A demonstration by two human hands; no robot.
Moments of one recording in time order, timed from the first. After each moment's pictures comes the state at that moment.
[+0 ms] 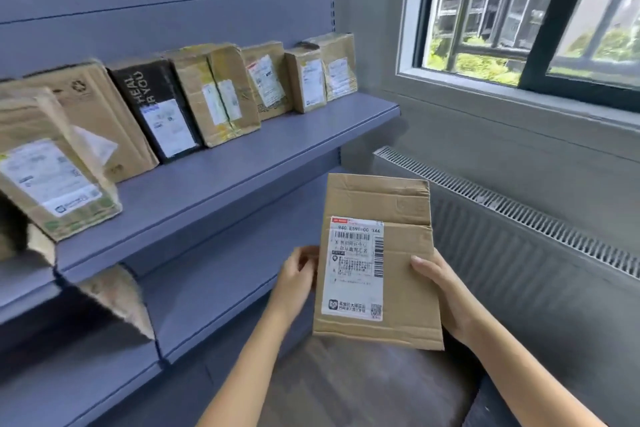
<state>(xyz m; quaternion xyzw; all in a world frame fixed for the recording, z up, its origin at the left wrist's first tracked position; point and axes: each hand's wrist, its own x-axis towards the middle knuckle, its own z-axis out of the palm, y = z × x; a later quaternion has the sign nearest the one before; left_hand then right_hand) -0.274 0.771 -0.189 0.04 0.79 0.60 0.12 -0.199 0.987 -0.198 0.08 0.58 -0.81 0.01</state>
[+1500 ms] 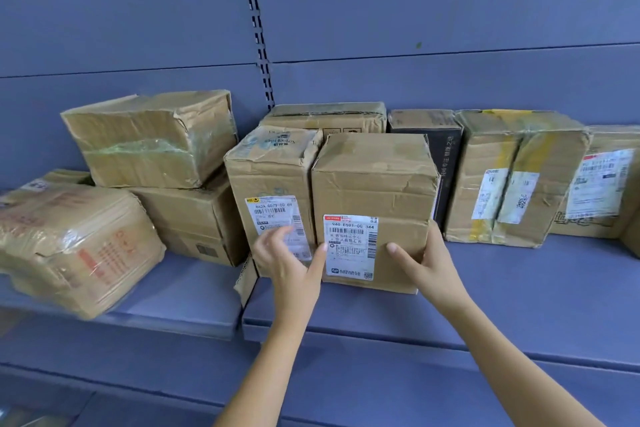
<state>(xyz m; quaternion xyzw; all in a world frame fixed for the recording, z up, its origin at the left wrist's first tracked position) -0.502 0.511 -0.169 -0.20 0.76 0.33 -0.52 -0.604 0.690 -0.148 -0.32 0.71 -0.63 0.04</state>
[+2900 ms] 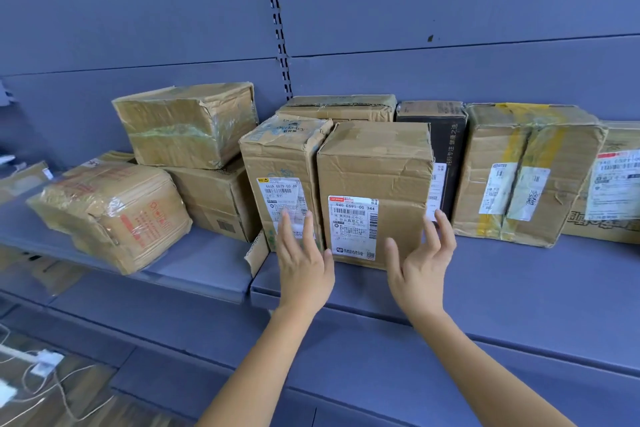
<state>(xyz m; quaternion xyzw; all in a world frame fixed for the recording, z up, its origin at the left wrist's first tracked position) -0.491 0.531 -0.193 -0.25 0.89 0.07 -0.38 -0.594 0.672 -0.194 -0.33 0.71 -0.53 -0.33</state>
